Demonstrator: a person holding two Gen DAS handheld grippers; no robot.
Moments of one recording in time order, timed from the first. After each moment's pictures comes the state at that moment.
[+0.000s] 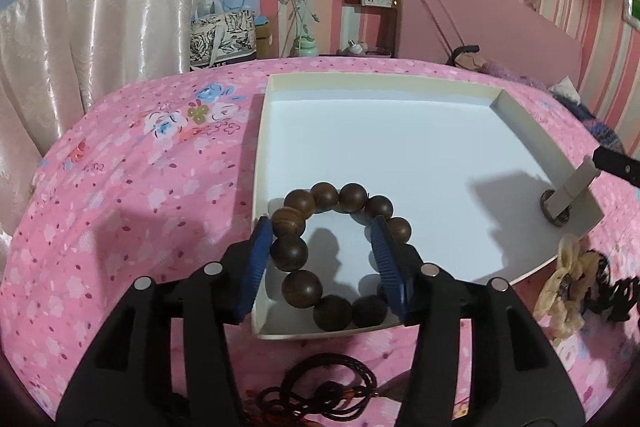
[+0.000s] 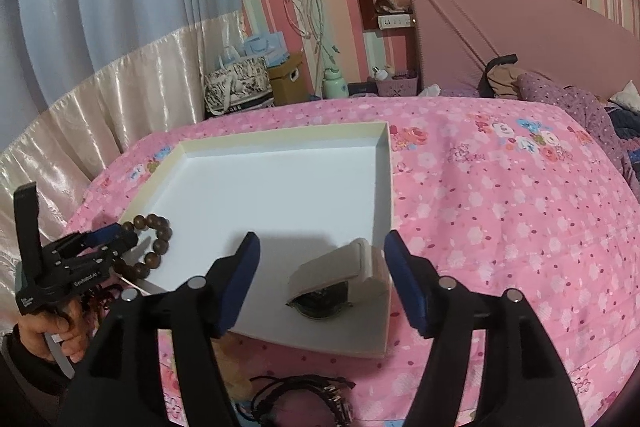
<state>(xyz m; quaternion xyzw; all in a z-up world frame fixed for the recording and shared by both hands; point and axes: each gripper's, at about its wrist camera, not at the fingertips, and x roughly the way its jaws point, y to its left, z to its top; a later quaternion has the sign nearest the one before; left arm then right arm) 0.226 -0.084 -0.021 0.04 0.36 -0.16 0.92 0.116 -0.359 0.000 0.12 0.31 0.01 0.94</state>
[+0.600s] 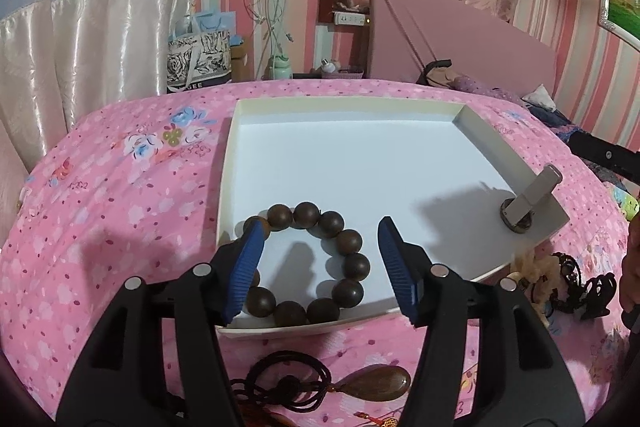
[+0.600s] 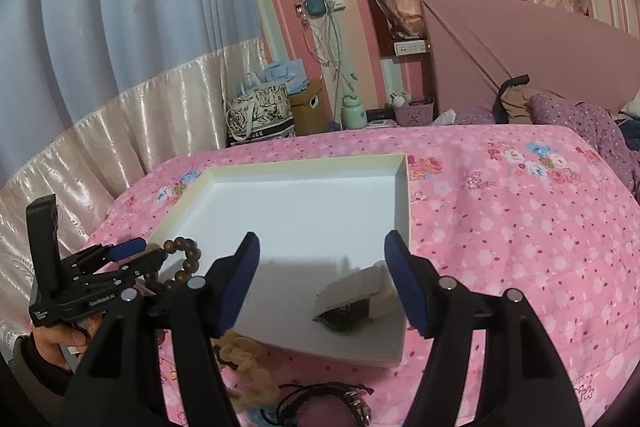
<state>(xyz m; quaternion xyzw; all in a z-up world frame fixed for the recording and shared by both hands) 0.207 -0.096 -0.004 0.04 0.33 -0.21 0.92 0.102 -0.357 0.017 0.12 0.26 0.03 0.96</state>
